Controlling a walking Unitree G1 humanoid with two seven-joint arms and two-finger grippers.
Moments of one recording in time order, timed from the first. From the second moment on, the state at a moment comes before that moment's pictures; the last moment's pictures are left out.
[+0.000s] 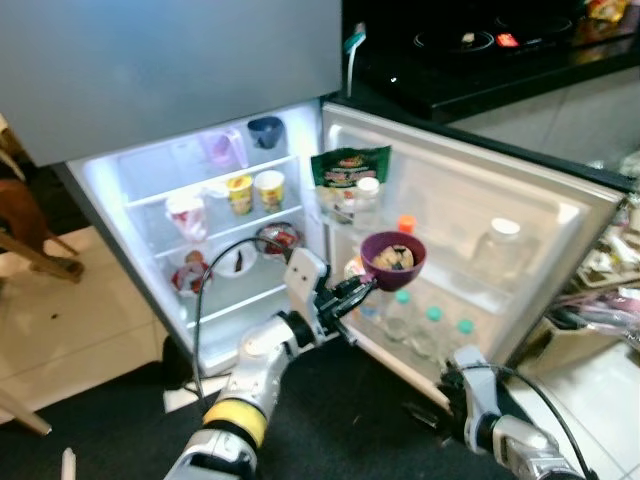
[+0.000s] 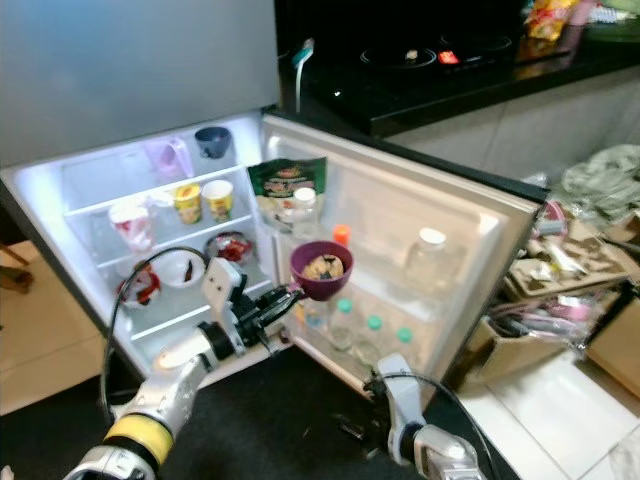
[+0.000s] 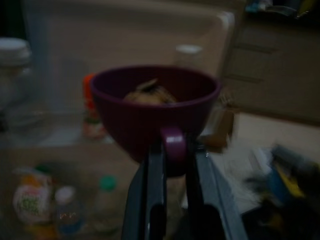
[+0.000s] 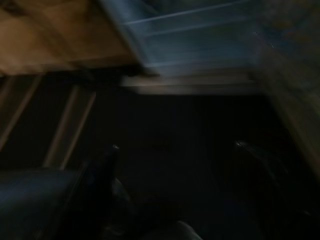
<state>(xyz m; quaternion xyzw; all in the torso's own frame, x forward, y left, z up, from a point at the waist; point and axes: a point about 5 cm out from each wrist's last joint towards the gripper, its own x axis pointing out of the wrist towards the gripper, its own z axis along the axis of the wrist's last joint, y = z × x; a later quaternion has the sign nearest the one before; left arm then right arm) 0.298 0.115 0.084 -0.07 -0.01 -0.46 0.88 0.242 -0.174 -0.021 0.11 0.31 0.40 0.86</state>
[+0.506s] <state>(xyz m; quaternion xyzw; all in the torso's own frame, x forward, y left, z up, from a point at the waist) 0.272 0.189 0.080 -0.06 0.05 -0.48 0.87 0.276 -0.155 0.107 0.08 0.08 0.69 0.71</state>
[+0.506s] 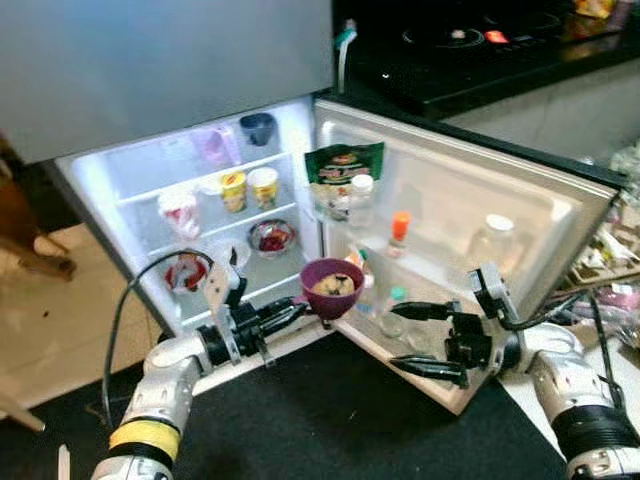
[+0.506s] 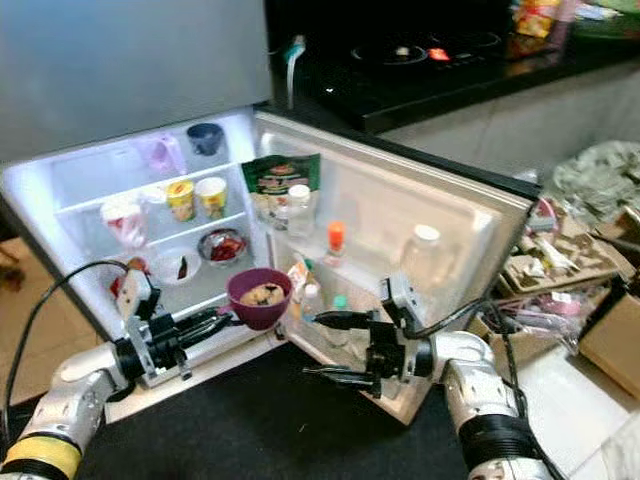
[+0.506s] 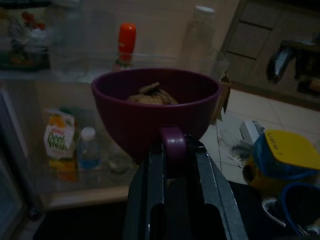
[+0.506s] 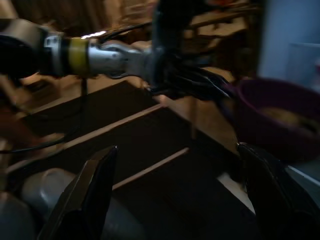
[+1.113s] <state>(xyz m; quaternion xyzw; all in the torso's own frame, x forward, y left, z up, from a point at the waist) 0.263 0.180 0.077 -0.03 0.08 -0.53 0.84 0.287 -0.127 0.161 -0.16 0.07 0.72 0.67</state>
